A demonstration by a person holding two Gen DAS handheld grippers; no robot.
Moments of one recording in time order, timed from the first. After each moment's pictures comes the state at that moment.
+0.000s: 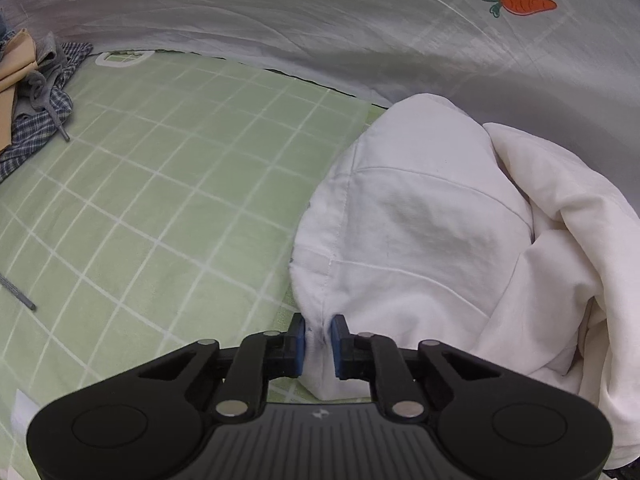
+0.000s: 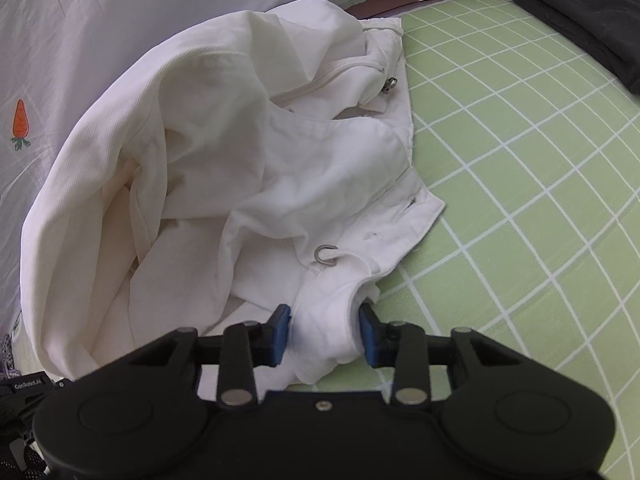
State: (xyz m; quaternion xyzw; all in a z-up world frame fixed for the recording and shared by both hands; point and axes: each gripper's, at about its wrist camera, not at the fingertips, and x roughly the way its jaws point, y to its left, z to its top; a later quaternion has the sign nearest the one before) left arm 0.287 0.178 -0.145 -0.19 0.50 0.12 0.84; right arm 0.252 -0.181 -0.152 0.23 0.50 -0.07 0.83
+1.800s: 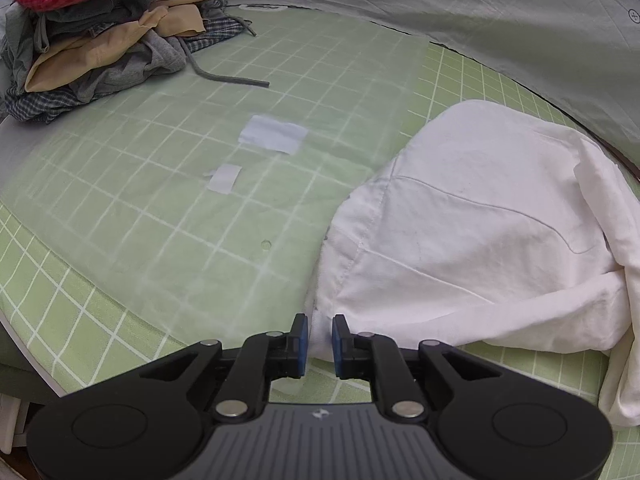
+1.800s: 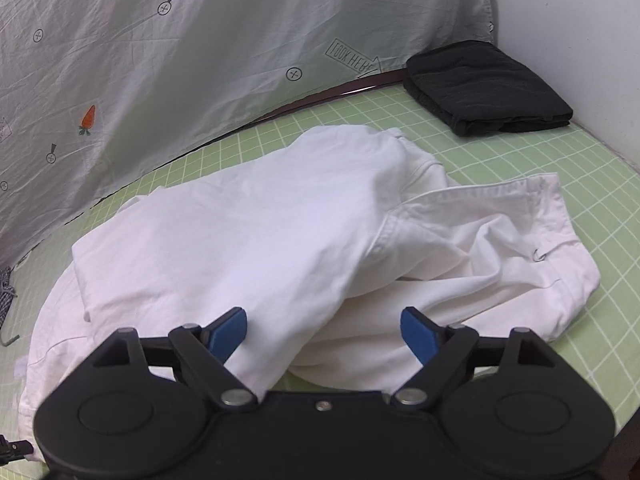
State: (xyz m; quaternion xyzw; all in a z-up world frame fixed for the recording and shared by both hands) left arm -0.008 0.185 -0.119 -0.14 0.52 0.16 0.83; right arm 0.014 -0.264 -0.079 0.15 0.39 -0.05 0.90
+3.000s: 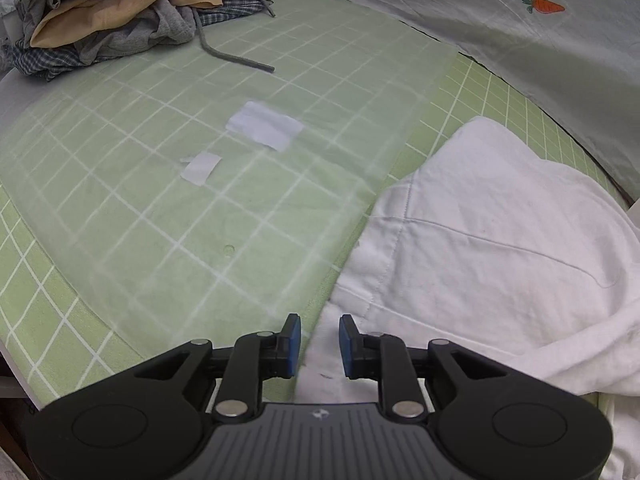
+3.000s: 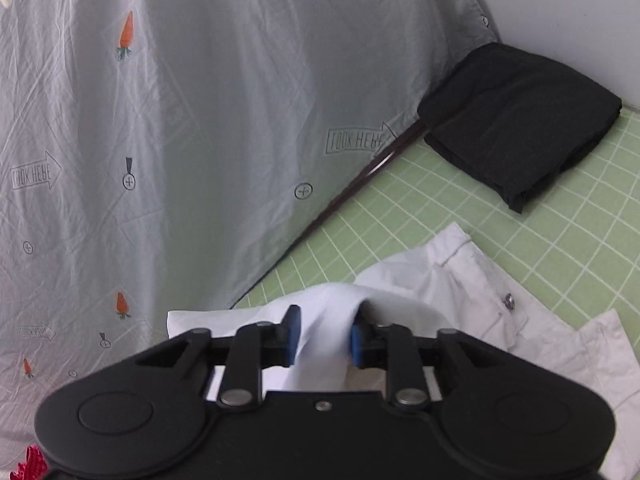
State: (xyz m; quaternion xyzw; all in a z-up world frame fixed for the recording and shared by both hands) left arm 0.025 0.176 -0.129 -0.22 0.50 0.19 0.81; right arm 0.144 -0.362 -0.035 0.34 0.32 -0.03 0.88
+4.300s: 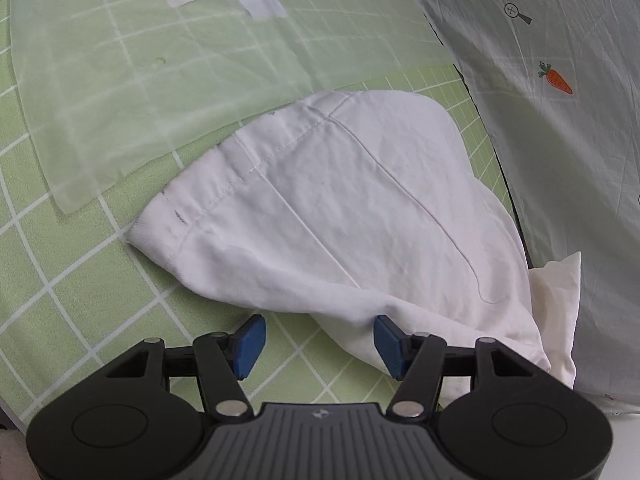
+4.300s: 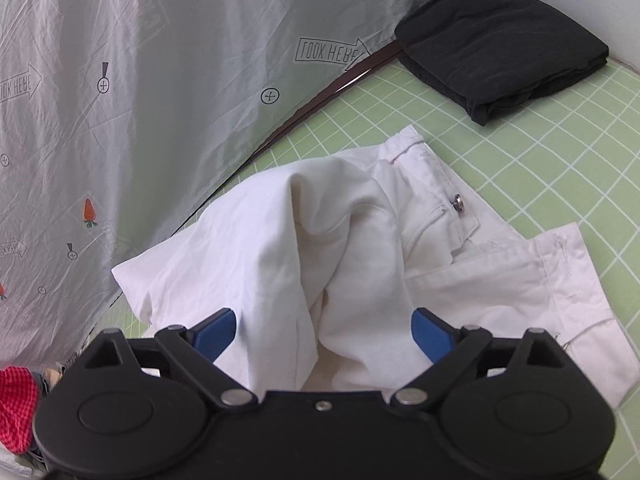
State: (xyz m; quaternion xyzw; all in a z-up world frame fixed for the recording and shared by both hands) left arm -0.001 0.140 -0.157 -0.51 0.45 0.14 0.72; right arm 0.108 -0.363 -0.075 0.30 0.40 -0.01 0.87
